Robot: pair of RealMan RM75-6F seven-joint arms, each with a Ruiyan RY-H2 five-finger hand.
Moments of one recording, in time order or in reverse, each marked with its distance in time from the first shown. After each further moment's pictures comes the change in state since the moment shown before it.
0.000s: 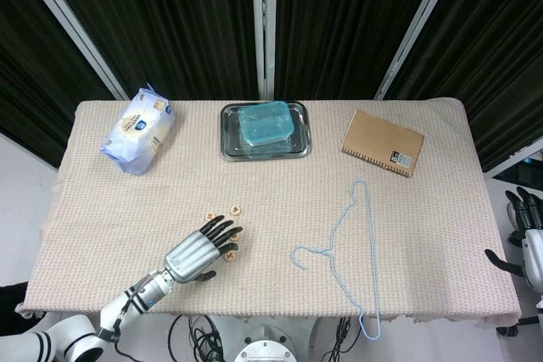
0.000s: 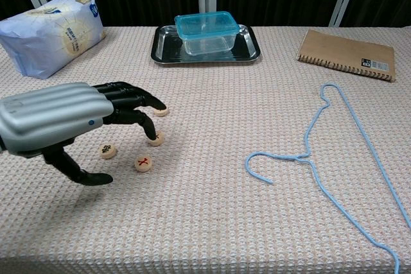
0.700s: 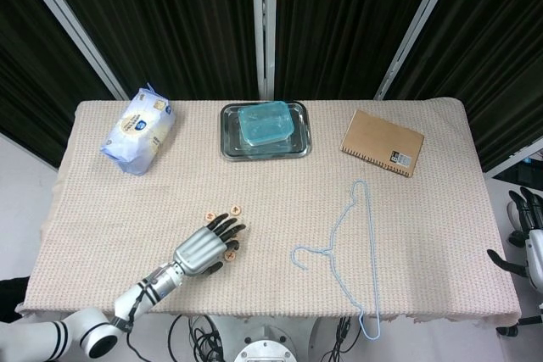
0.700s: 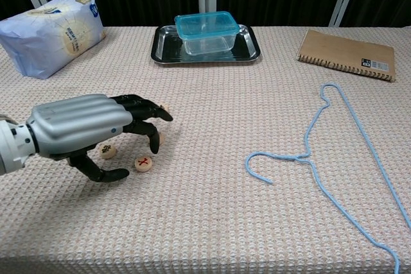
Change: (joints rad) left arm -0.062 -0.063 0.004 0.053 -0.124 -0.062 0.044; right arm -0.004 0.006 0.003 0.003 0.001 0.000 0.021
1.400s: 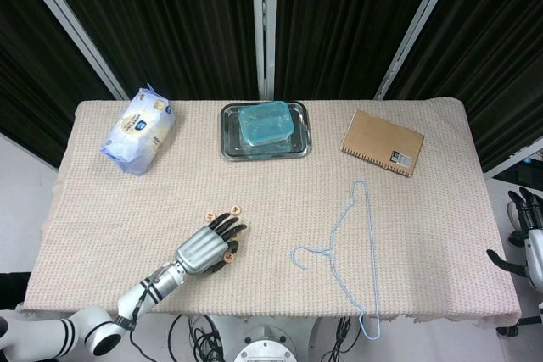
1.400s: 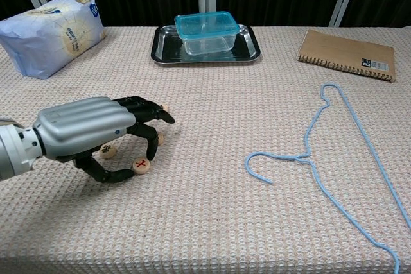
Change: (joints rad) left arm -0.018 -0.046 0.030 0.074 0.015 0.052 -0.062; right arm 0.003 0.000 0.002 0.000 0.009 -0.012 -0.002
